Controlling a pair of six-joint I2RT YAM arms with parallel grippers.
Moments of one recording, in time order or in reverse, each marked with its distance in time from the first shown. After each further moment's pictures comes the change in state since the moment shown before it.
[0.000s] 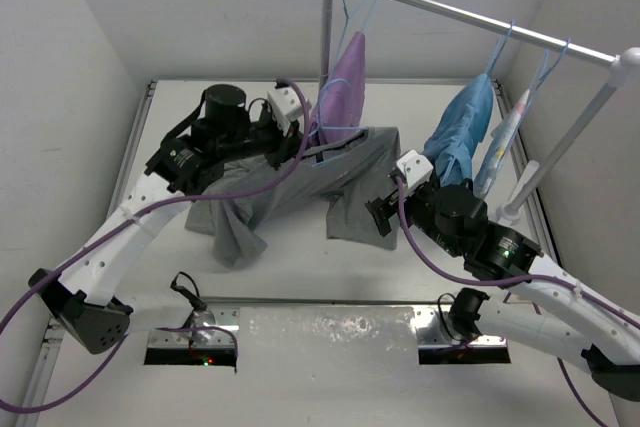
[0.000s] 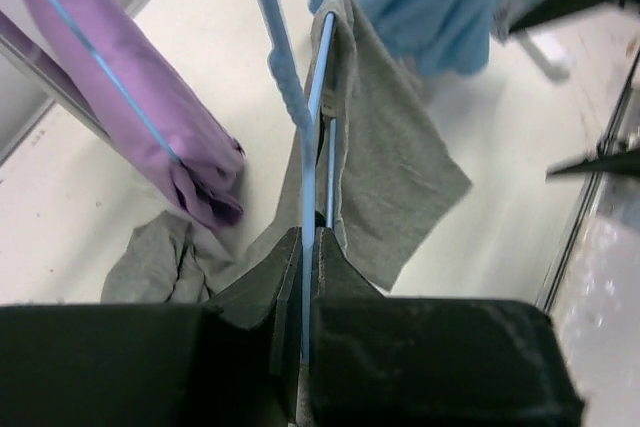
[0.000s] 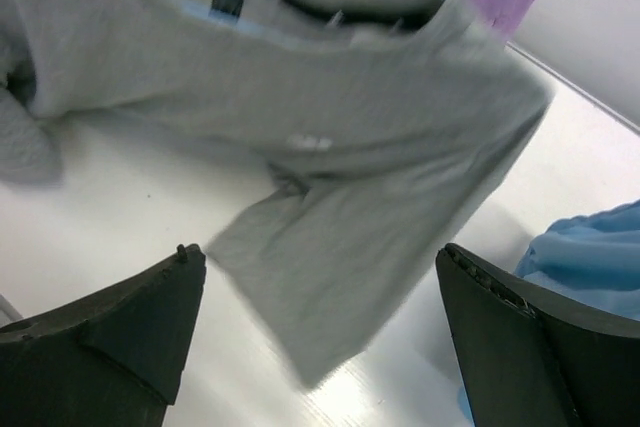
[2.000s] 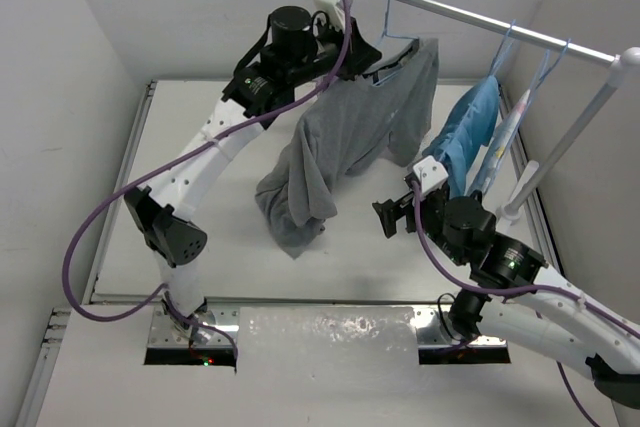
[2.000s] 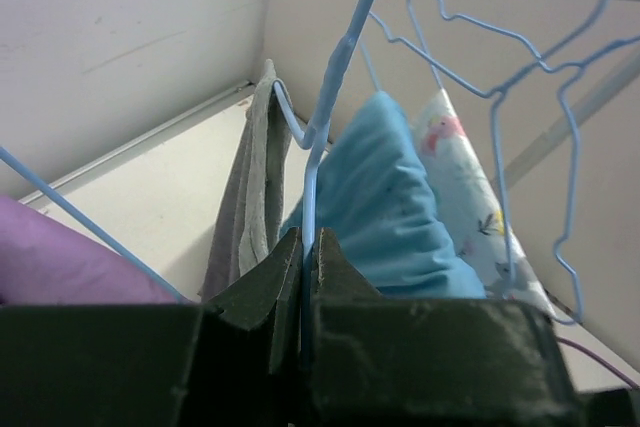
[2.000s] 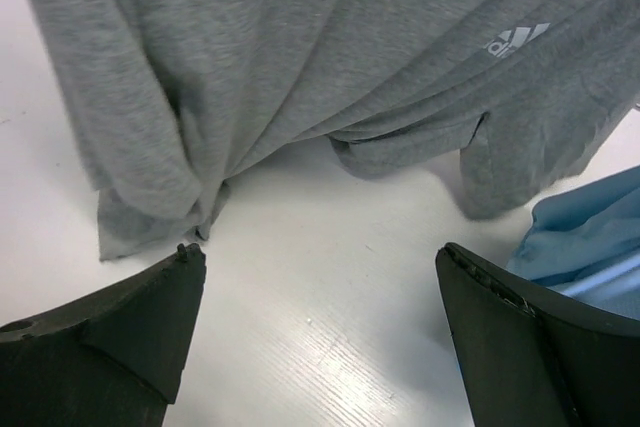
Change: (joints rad) left arm -0.075 0.614 0.764 0.195 -0.161 -0.518; right arm 0.000 -0.098 -0.092 0.044 0.073 0.068
